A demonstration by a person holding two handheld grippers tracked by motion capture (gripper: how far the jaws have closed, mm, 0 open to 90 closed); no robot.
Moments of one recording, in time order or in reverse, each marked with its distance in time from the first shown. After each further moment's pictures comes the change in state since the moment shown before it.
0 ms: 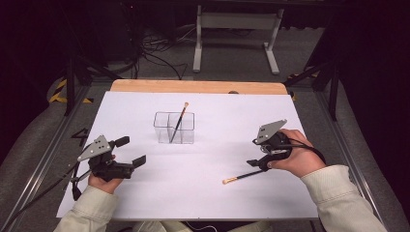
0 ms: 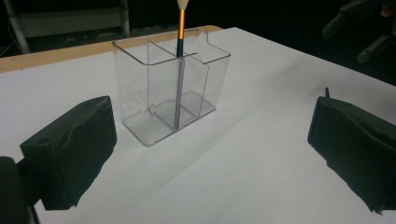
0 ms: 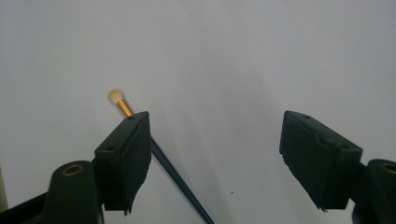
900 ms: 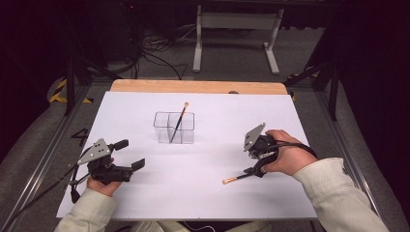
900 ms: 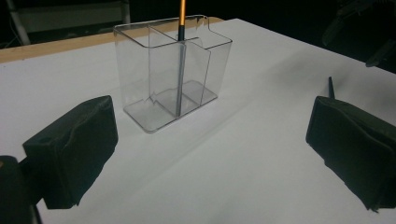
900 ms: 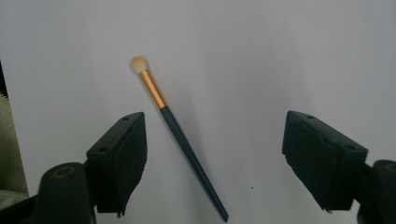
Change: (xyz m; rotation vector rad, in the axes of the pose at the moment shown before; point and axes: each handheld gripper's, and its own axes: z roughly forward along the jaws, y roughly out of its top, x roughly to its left) left arm -0.001 -0.007 -0.003 0.017 0.002 0.006; right arm 0.010 0.018 0.022 0.191 0.100 -0.120
